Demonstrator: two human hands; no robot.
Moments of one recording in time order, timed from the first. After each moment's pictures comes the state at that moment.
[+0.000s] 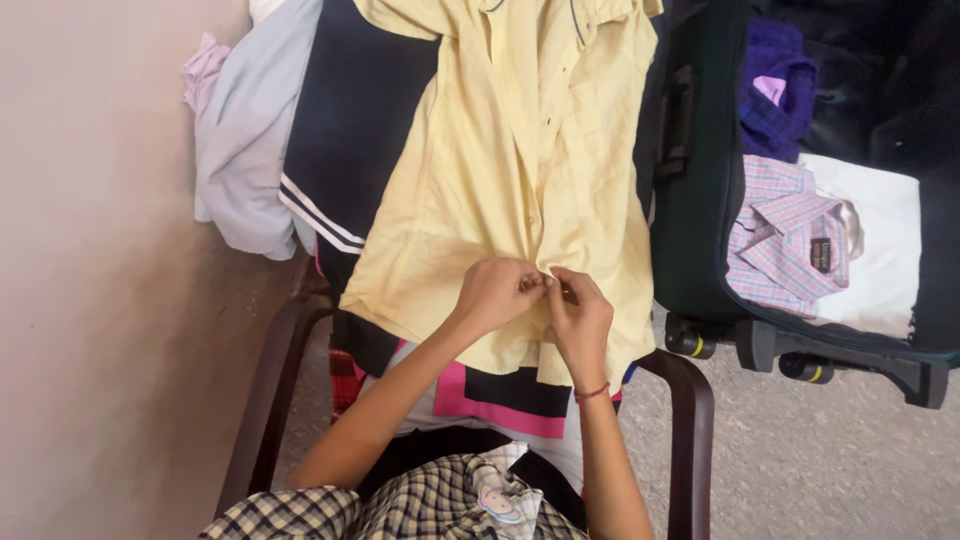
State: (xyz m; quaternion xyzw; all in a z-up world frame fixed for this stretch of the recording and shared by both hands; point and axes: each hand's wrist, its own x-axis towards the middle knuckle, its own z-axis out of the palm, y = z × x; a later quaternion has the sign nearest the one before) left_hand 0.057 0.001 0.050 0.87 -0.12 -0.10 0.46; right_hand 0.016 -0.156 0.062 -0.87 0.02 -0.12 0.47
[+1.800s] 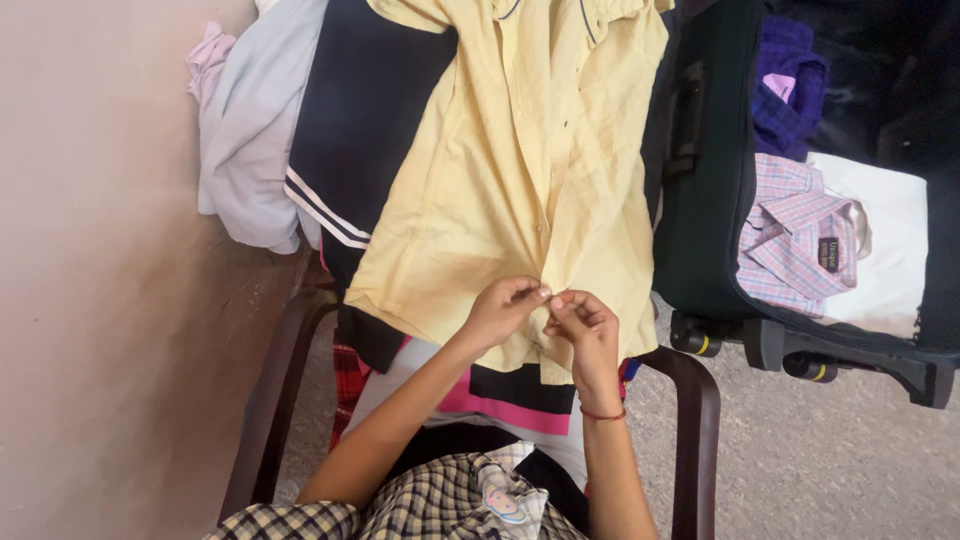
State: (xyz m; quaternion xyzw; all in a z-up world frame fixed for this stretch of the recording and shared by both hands) left_hand 0.021 -0.006 0.001 0.65 0.00 -0.20 0.73; right_hand -0.009 -0.165 0.043 -0.63 0.16 0.07 0.75
